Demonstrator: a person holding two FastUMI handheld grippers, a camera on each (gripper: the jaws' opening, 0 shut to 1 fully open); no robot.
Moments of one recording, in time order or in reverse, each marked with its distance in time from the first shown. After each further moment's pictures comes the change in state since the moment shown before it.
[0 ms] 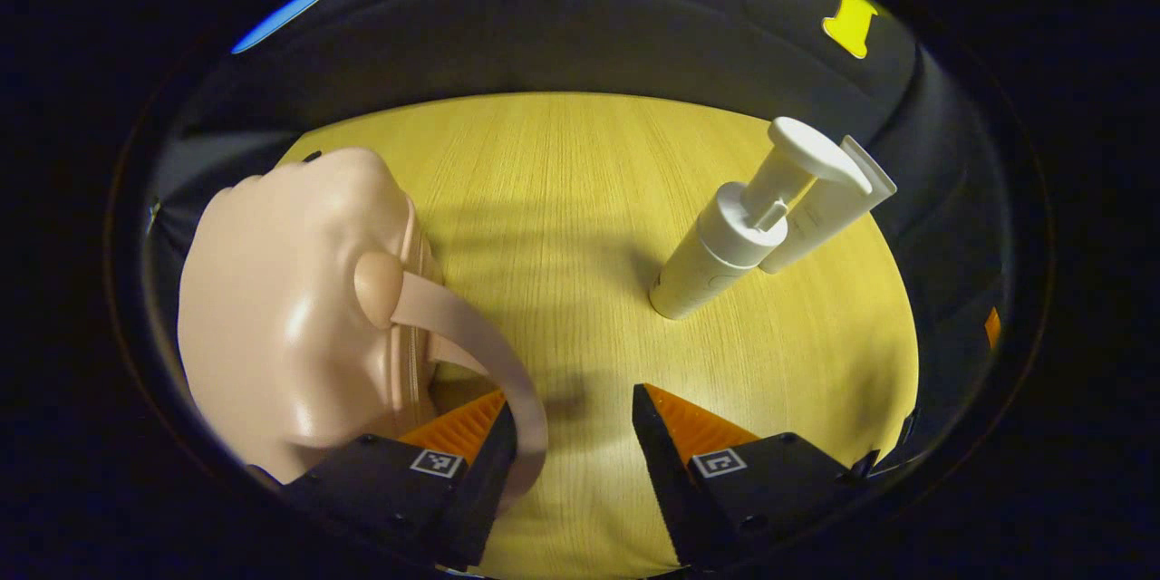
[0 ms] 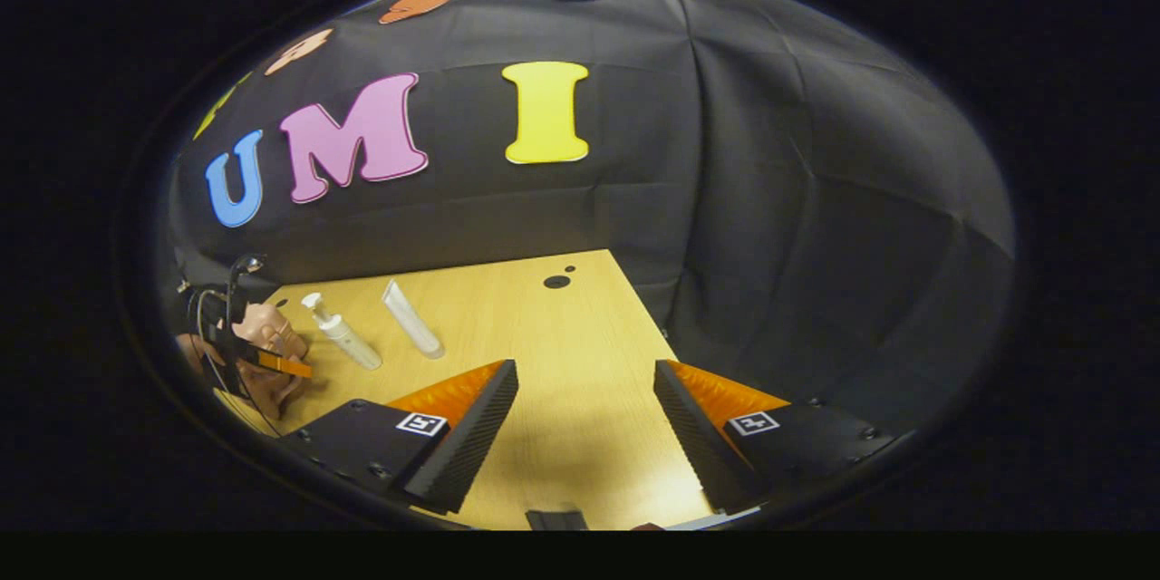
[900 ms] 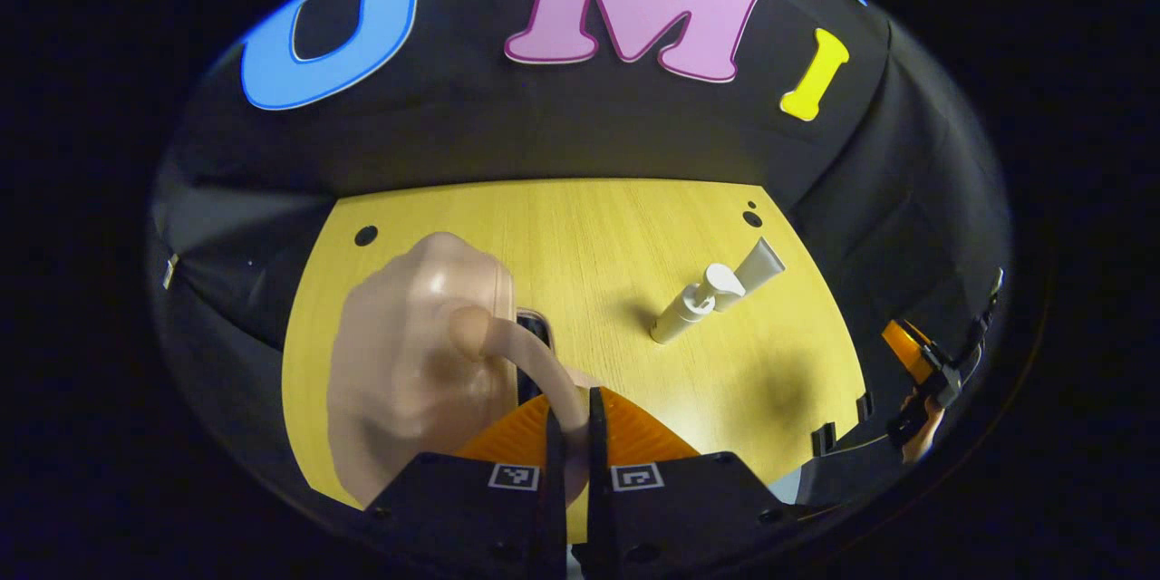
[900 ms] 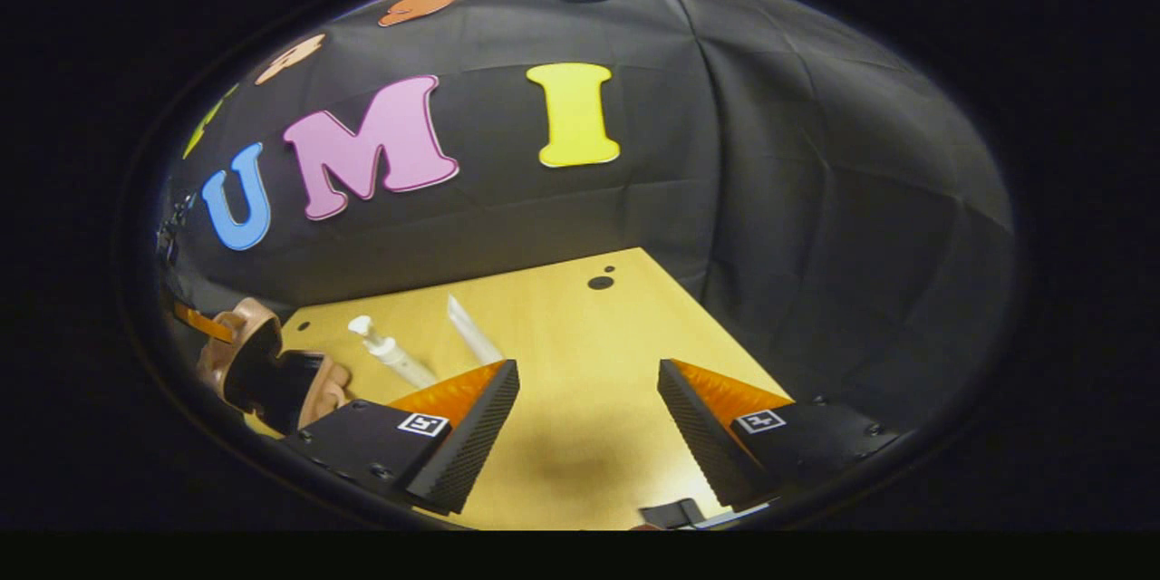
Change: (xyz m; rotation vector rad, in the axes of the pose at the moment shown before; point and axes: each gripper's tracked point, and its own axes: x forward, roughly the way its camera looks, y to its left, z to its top) left arm -0.213 0.093 0.070 0.064 -0.110 -0.127; right arm -0.005 0.113 0.011 0.063 -0.013 0.049
